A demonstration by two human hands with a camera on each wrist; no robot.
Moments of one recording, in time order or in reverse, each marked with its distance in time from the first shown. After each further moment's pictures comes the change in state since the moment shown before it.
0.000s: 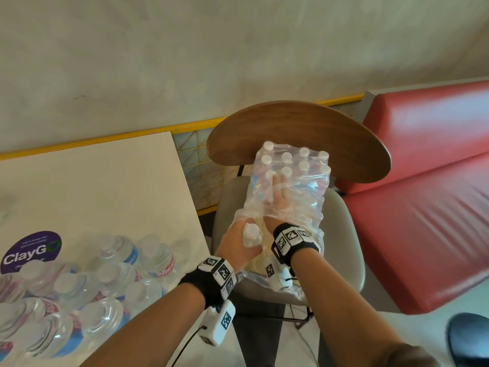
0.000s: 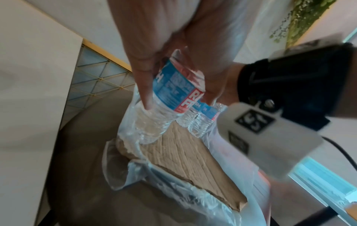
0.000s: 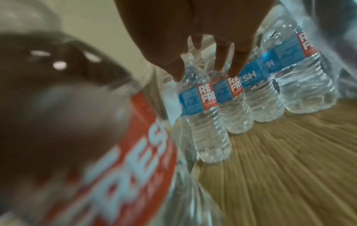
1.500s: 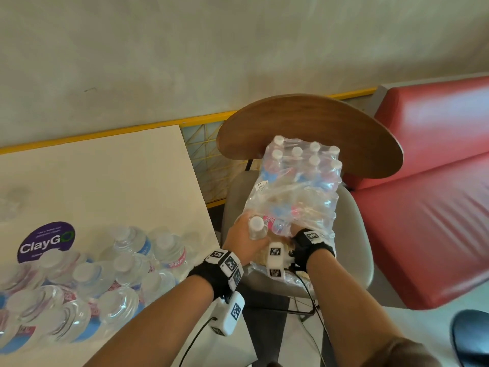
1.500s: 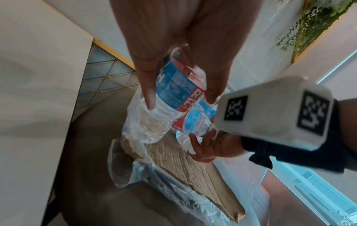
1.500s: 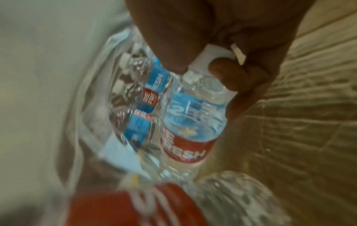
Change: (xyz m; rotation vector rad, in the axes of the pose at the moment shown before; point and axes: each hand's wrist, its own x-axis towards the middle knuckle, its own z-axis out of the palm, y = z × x) left_hand -0.002 -0.003 -0.010 -0.069 0.039 0.031; right_hand -0.016 0.038 0.002 0.837 0.045 0.338
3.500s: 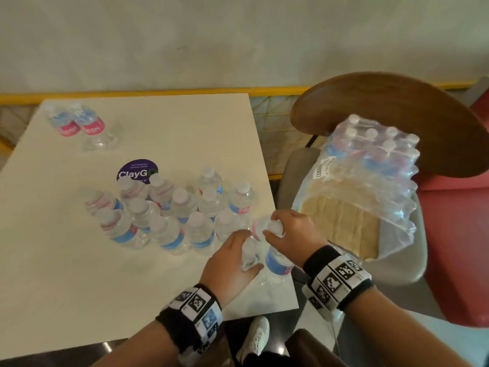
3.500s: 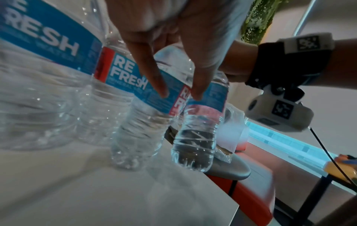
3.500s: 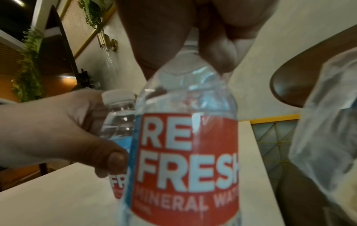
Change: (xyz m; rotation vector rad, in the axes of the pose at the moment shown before) left_hand -0.196 -0.029 -0.097 0.290 0.114 -0.146; right_hand -0.128 0.072 0.098 -1.135 -0.136 -1.055
